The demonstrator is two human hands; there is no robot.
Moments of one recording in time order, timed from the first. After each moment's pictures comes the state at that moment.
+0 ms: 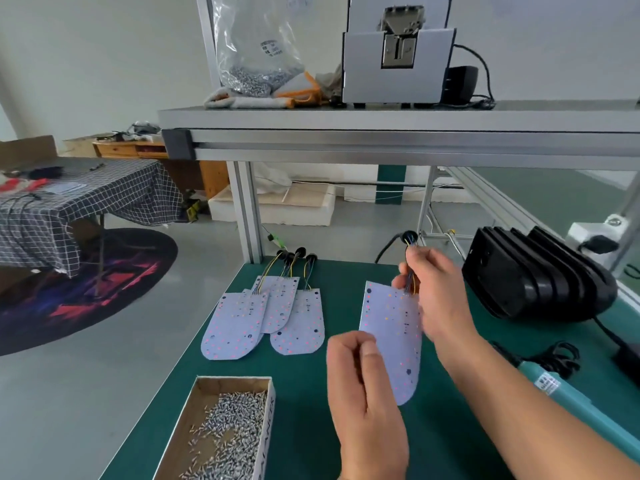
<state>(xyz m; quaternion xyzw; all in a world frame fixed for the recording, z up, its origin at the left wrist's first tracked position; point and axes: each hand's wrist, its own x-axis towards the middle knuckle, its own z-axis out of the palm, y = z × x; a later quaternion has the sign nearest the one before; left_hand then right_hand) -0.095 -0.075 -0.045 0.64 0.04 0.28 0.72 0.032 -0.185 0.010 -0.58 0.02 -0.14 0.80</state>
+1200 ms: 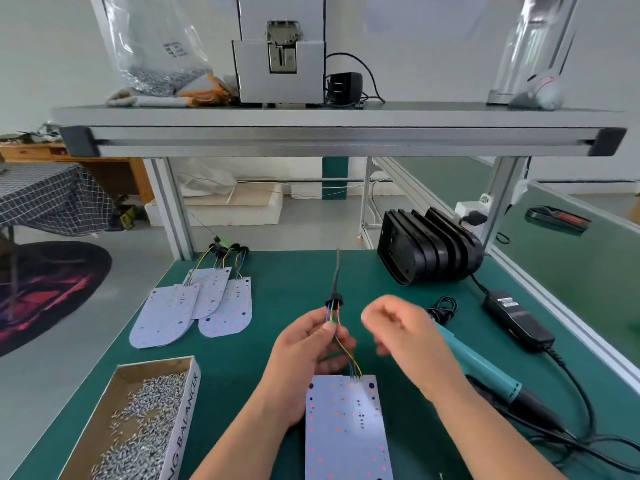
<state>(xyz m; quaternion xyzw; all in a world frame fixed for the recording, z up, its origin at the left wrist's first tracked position) -0.095 -0.082 -0.042 0.53 -0.03 -0.15 0.83 -0.121 -0.267 -0.006 -0.83 -0.03 -0.10 0.55</state>
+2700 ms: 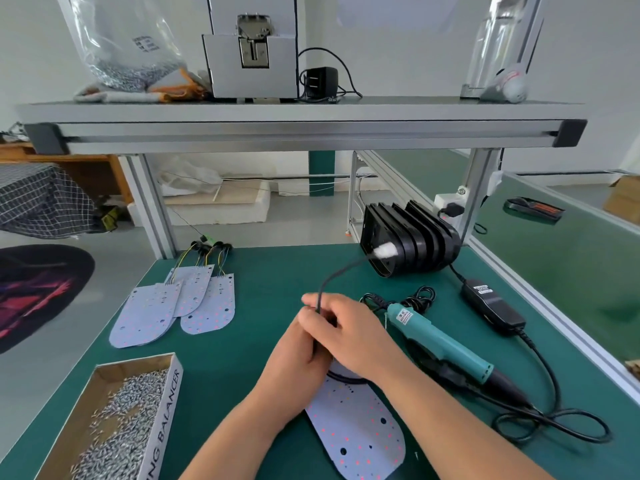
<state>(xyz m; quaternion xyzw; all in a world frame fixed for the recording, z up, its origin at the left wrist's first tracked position) -0.104 -0.092 -0.047 0.80 -0.27 0.04 0.54 -0.113 -0.231 -0.002 -0.91 -0.09 -0.07 0.41</state>
